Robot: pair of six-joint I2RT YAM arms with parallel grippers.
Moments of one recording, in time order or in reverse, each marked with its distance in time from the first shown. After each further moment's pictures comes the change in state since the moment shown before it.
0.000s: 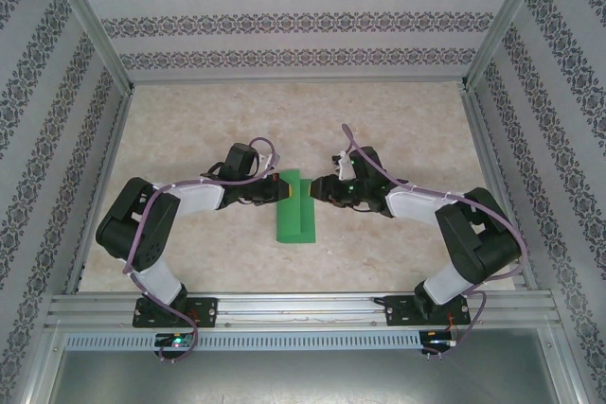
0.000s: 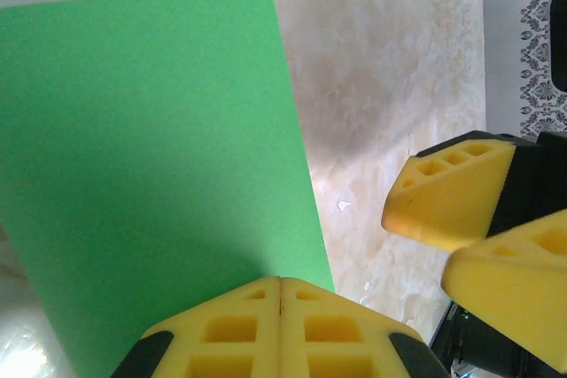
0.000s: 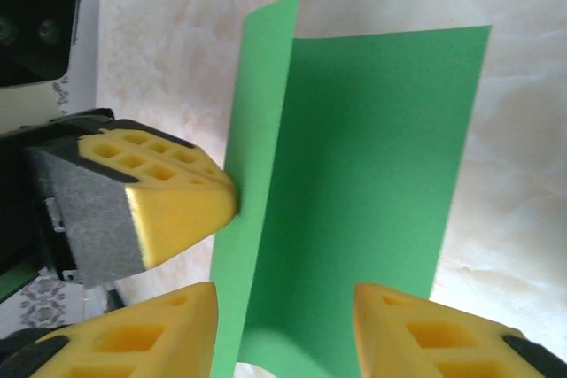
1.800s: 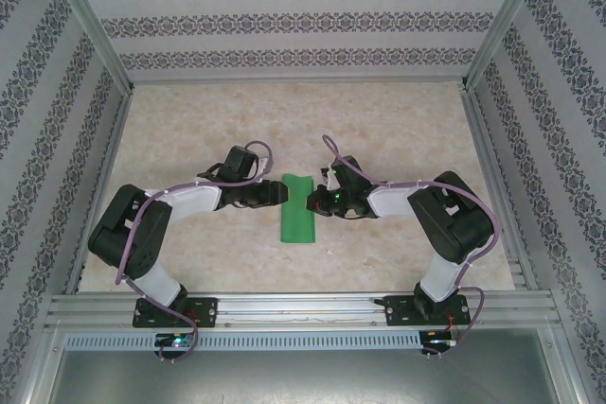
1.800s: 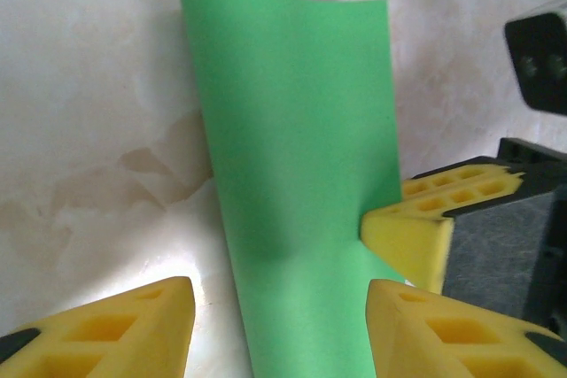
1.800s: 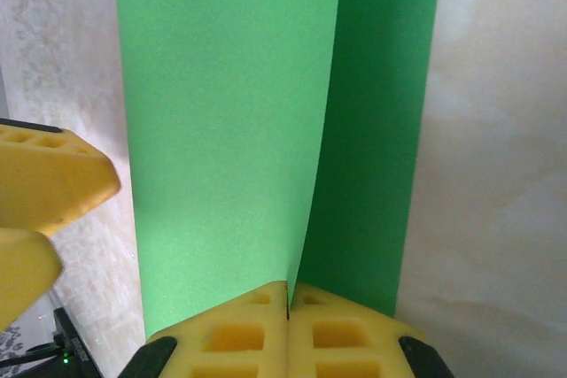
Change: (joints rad) left arm -0.016 -0.055 0.003 -0.195 -0.173 0.074; right arm 0.080 0.177 0.043 -0.006 0.101 0.057
